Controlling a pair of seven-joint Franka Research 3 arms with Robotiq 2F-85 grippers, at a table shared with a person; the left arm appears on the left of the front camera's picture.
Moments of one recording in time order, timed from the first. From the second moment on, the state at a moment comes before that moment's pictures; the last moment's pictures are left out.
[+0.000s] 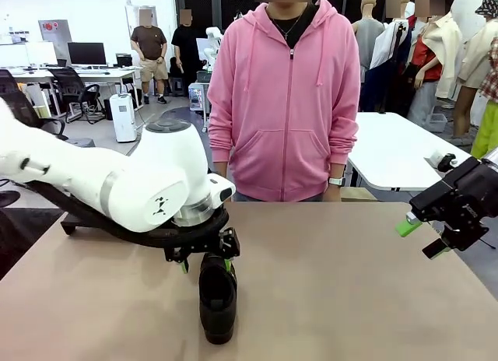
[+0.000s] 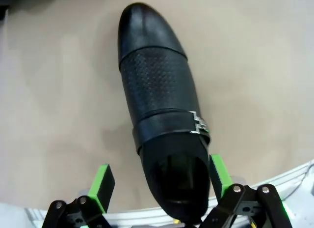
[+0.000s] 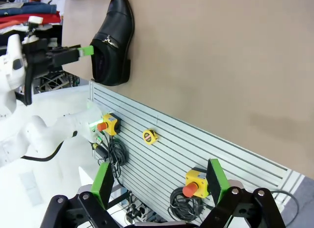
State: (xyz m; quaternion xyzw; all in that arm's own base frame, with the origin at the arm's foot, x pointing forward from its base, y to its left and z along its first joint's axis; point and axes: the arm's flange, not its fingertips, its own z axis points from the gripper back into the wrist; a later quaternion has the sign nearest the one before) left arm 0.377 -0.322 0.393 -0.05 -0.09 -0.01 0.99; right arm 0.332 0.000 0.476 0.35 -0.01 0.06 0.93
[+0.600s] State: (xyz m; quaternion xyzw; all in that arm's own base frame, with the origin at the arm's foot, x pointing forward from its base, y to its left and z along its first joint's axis) left arm 0.384 -0.309 0.348 -0.01 -0.01 0.01 1.00; right arm 0.332 0.000 0.476 0.35 -0.01 0.06 0.93
